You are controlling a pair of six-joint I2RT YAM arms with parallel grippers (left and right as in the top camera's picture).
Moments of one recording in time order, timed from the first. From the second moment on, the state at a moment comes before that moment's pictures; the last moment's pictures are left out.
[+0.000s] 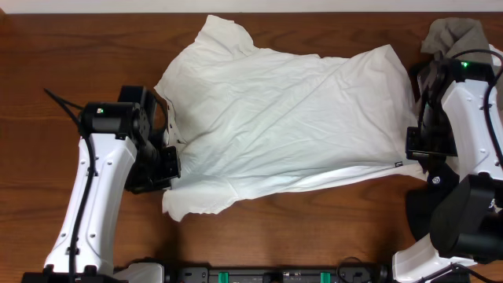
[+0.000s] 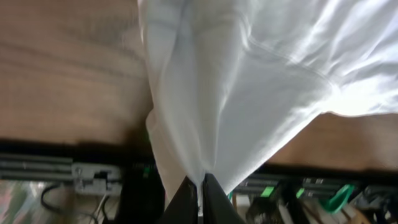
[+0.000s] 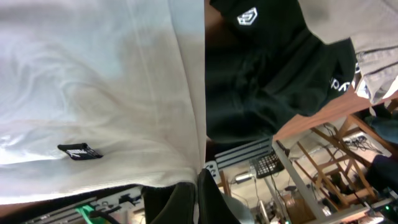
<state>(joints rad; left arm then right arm) -0.05 1.41 1.27 -1.54 0.15 -0.25 -0.15 1.78 1.50 -1.62 0.25 0.19</state>
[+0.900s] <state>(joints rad) -0.05 1.66 1.27 -0.81 0.12 -0.37 -0.14 1.89 1.49 -1.08 0.24 0.19</state>
